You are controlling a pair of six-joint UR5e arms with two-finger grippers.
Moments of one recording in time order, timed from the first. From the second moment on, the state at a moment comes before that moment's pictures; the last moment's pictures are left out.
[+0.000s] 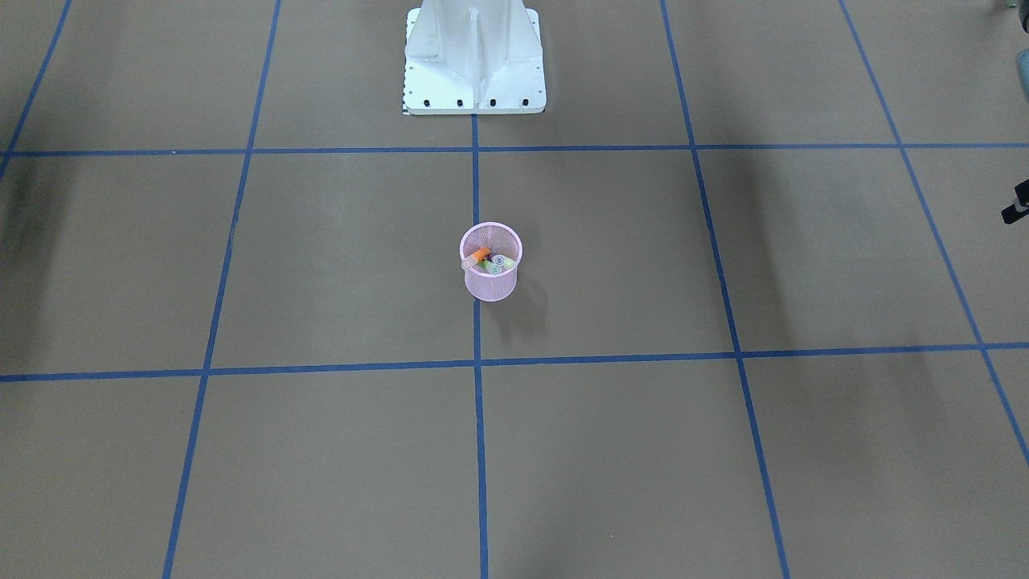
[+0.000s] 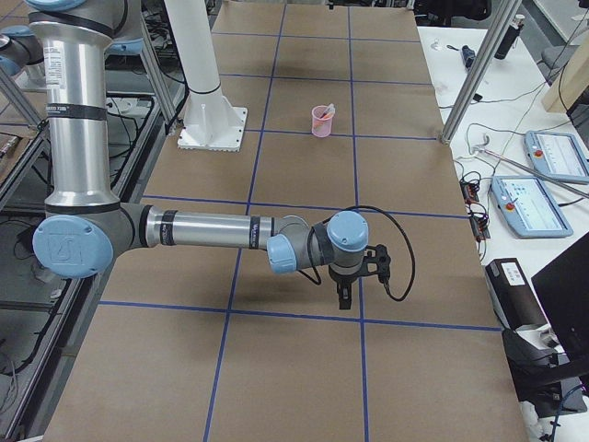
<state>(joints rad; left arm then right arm) -1.47 -1.52 -1.61 -1.73 -2.43 -0.05 1.48 -1.52 1.54 -1.45 2.38 0.11</state>
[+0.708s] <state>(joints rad) -1.47 -1.49 -1.61 -1.72 -2.43 -0.06 1.50 -1.48 1.57 -1.58 2.38 0.03</state>
